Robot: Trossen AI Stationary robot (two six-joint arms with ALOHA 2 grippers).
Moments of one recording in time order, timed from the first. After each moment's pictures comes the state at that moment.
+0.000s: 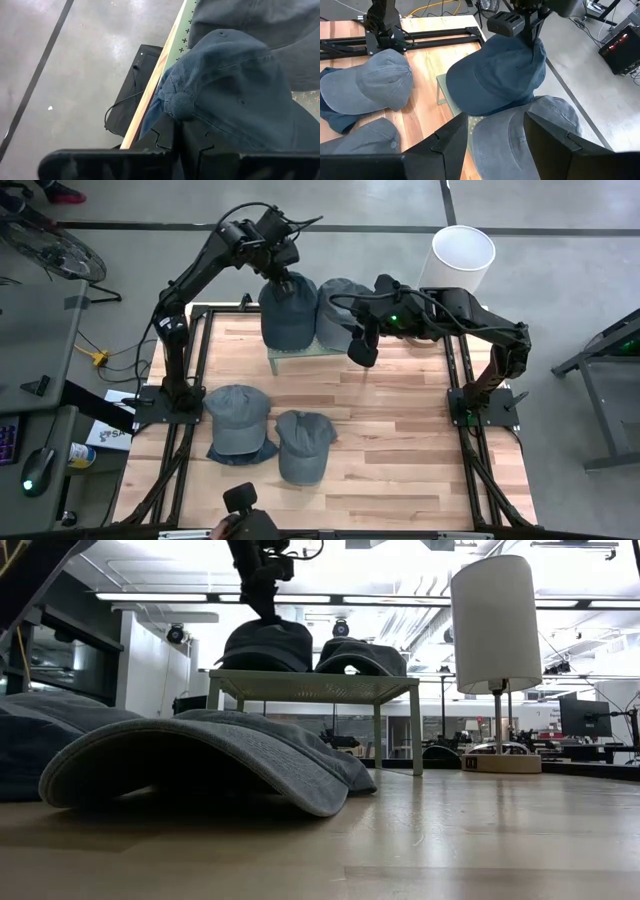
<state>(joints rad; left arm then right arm) 0.69 1.91 2.32 -1.39 -0.04 0.33 -0.04 1.70 2.24 -1.21 0.41 0.08</state>
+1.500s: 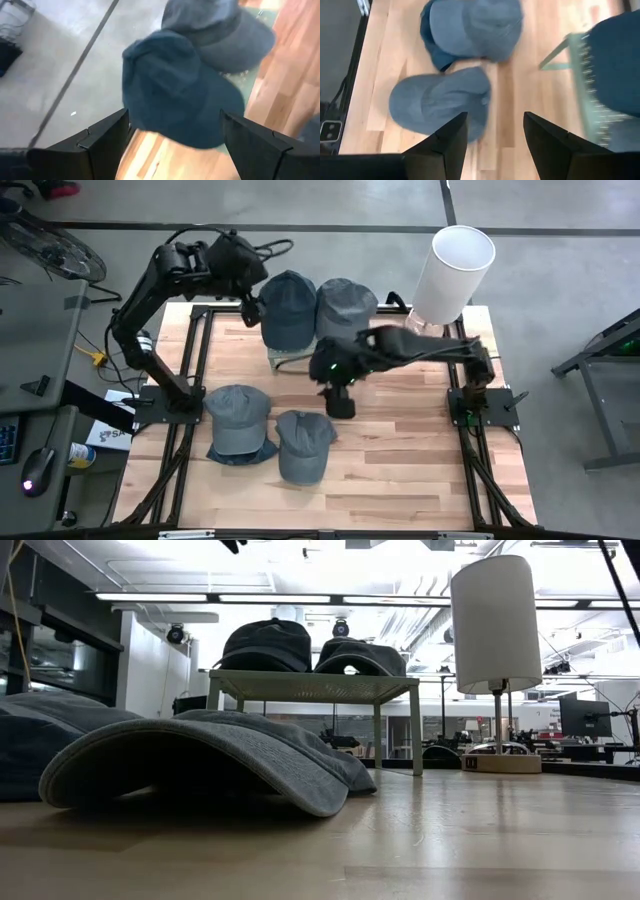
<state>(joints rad) 0.39 1.61 2.33 -1.58 -0.30 0.08 0.07 1.94 2.24 -1.24 0.01 0.05</state>
